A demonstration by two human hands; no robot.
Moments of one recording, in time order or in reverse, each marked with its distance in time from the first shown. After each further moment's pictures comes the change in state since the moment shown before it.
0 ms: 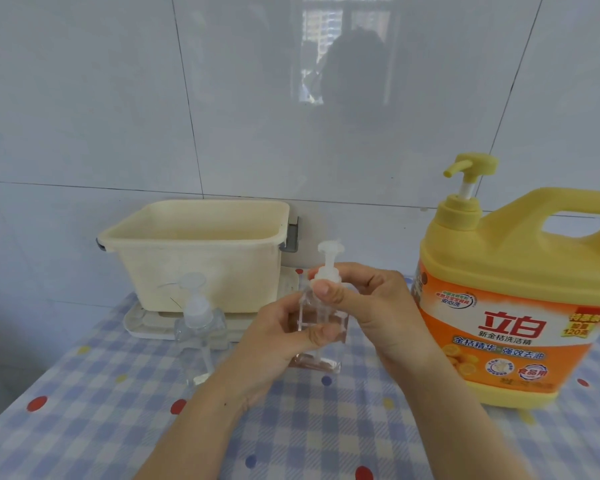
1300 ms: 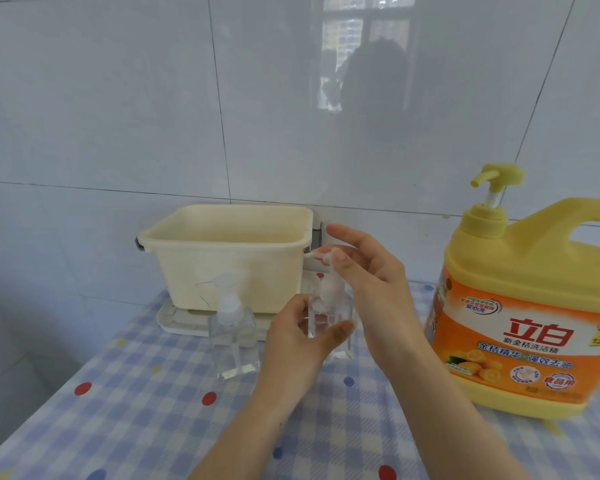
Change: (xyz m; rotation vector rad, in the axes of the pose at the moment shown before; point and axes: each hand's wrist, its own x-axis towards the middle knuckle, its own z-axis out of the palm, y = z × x) left_hand -0.002 -0.020 0.008 0.300 0.434 0.107; right_hand 0.013 -0.005 0.035 -0.004 0.127 -0.120
